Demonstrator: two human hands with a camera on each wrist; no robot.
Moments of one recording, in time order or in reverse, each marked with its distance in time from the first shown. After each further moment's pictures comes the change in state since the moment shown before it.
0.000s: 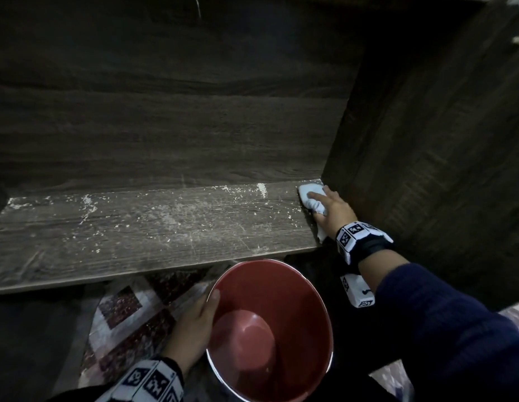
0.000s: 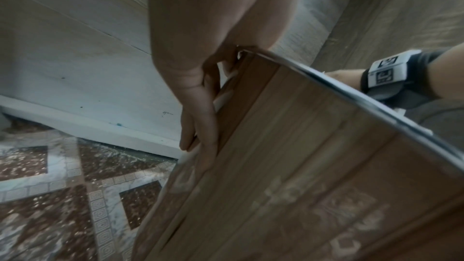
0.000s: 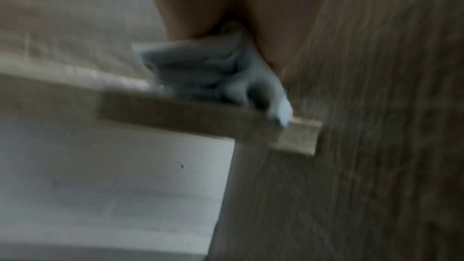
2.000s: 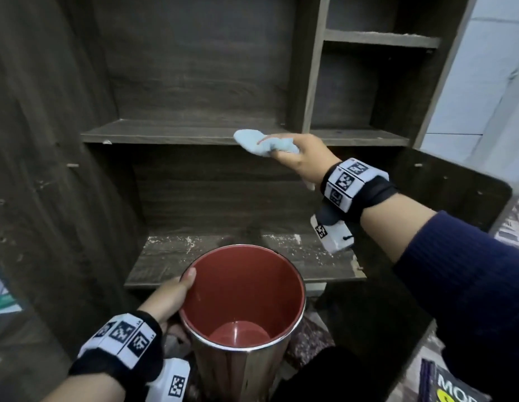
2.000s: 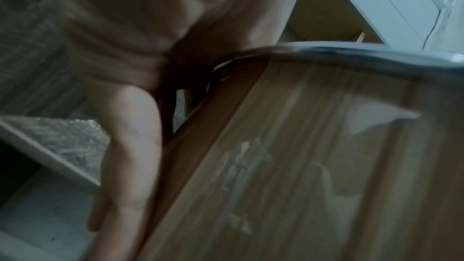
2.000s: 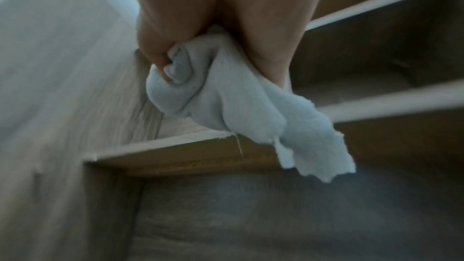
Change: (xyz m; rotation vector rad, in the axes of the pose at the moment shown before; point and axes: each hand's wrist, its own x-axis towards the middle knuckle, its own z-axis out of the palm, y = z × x) left_hand -0.139 0.105 -0.177 -0.228 0.164 -0.239; right_hand -0.137 -0.278 -0.259 0.416 0.089 -0.598
